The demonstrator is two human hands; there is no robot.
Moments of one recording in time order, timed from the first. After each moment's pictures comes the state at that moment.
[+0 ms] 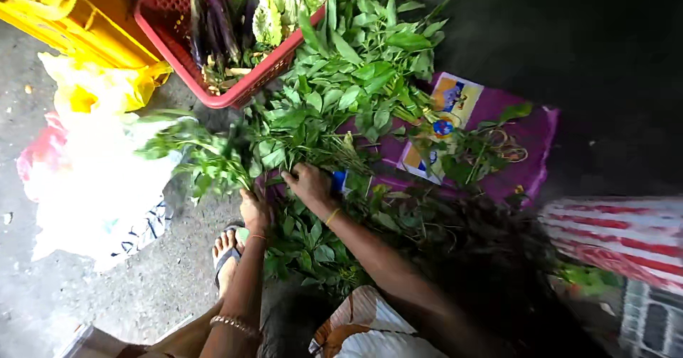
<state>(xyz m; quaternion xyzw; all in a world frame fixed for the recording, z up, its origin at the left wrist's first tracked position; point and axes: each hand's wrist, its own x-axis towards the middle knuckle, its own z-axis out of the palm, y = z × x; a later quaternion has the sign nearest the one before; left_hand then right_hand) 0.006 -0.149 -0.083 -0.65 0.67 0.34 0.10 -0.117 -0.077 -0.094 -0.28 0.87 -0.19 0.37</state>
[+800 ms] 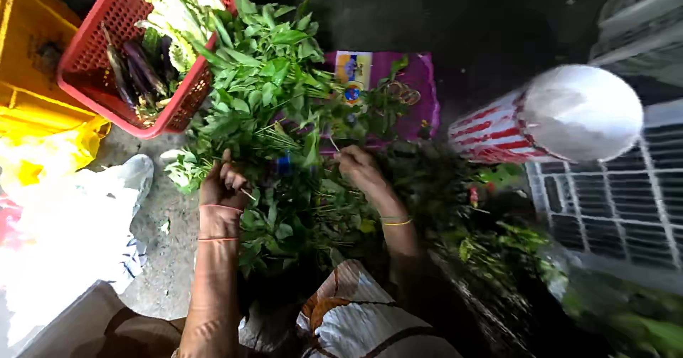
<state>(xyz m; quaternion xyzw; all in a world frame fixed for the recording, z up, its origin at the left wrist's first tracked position) -0.064 -0.107 0.040 -0.43 0.15 0.88 -0.14 -0.173 0.138 -0.033 0.01 0.83 -0.46 0.32</state>
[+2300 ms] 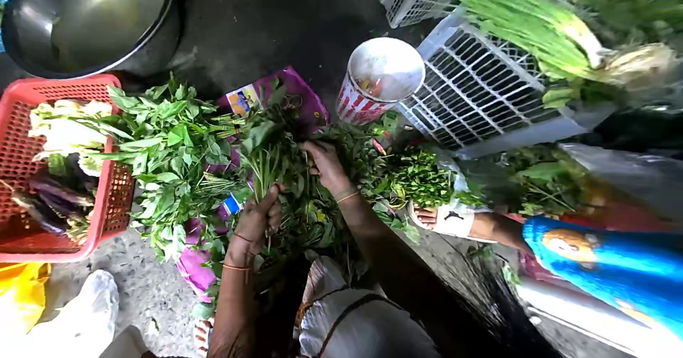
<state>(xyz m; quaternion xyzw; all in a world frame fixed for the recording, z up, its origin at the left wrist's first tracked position) -0.110 0.013 0.039 -0.21 0.53 0.77 0.29 -0.169 0.200 -0.023 0.27 0.66 -0.68 0.15</state>
